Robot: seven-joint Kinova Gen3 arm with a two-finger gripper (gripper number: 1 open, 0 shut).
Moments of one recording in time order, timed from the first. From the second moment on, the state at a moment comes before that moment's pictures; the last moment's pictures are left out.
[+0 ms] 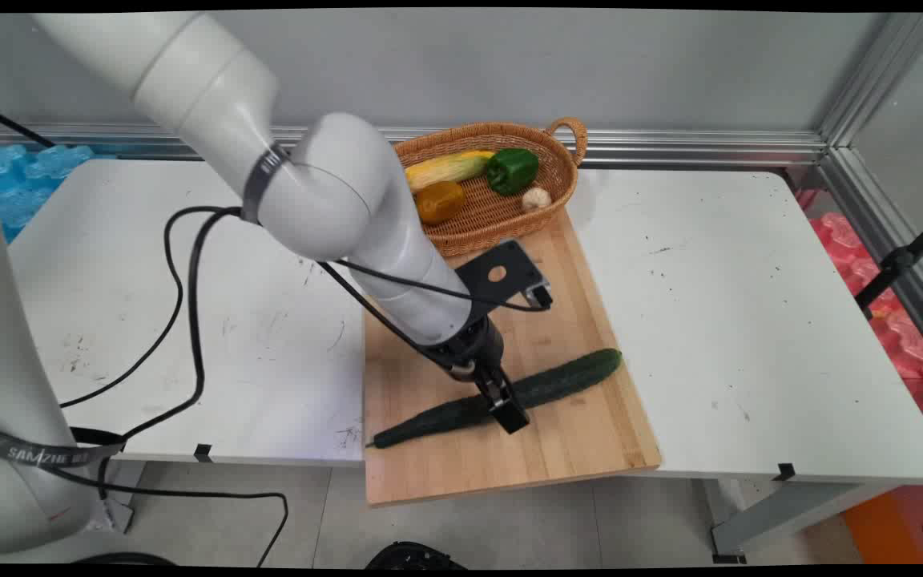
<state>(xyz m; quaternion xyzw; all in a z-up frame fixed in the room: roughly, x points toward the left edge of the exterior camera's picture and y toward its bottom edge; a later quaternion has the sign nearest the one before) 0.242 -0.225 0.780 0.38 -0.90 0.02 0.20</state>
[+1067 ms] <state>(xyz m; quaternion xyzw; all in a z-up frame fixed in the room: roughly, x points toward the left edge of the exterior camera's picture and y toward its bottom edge) 0.319 -0.247 0.908 0.36 -0.90 0.05 0.25</state>
